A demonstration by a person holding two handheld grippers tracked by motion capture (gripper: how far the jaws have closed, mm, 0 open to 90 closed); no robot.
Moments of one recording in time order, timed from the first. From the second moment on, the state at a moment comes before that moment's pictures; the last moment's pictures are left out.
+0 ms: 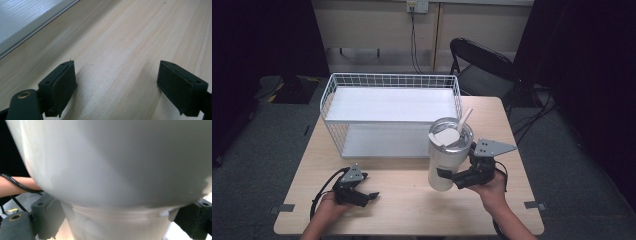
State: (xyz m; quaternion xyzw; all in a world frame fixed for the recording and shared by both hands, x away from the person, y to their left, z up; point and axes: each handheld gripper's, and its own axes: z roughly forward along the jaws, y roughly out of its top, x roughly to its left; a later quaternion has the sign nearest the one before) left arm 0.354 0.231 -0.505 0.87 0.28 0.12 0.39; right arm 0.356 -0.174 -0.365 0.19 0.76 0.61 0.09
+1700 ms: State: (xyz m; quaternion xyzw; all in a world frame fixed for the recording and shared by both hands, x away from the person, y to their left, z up) left arm 0.355 0.231 -0.505 0.87 0.28 0.12 0.39; right arm 0.399 -0.127 -0.261 0.17 0.76 0.62 0.10
